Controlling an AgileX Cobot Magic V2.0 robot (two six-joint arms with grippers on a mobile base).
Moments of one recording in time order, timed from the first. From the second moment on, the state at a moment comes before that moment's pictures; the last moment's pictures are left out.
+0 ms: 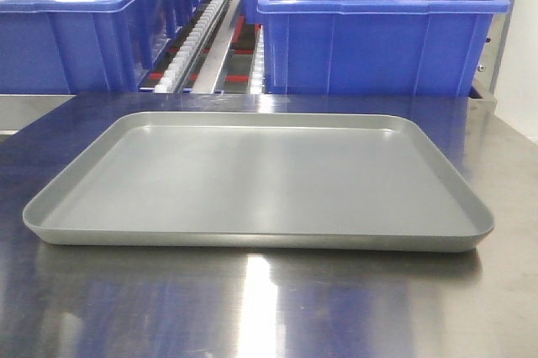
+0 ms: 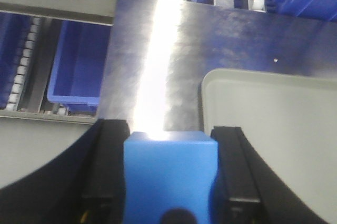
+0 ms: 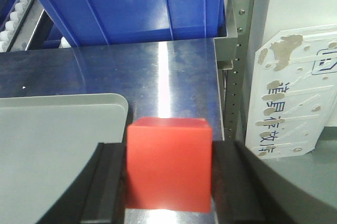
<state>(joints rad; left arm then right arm) -0.25 1.02 -0.82 0.12 0.50 -0.38 0.06 0.72 -0.62 0.12 0.36 0.10</state>
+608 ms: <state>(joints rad) -0.25 0.62 -0.54 0.13 0.50 -0.38 0.06 0.72 -0.62 0.12 0.36 0.10</state>
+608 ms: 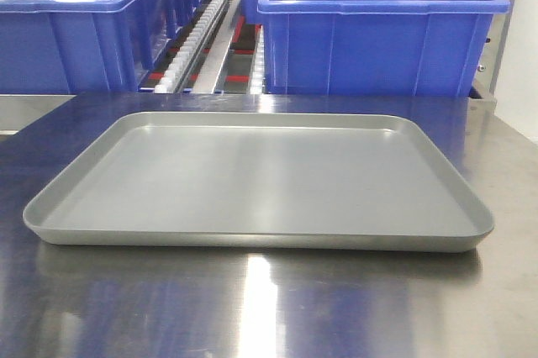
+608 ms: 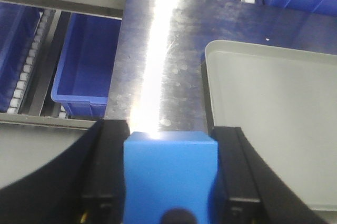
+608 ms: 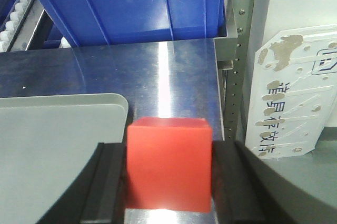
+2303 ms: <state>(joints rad) -0.25 0.59 -0.51 0.24 0.50 -0.38 0.06 0.72 -0.62 0.12 0.36 0.10</state>
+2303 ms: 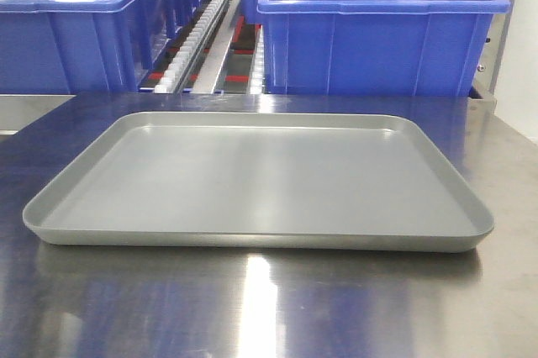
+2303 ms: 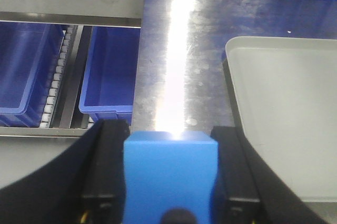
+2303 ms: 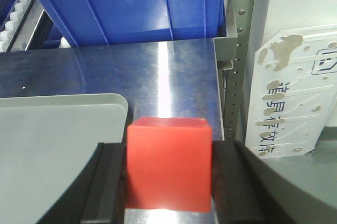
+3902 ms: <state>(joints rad) -0.25 0.59 -0.51 0.24 0.50 -0.38 0.06 0.72 -0.62 0.12 0.36 0.10</state>
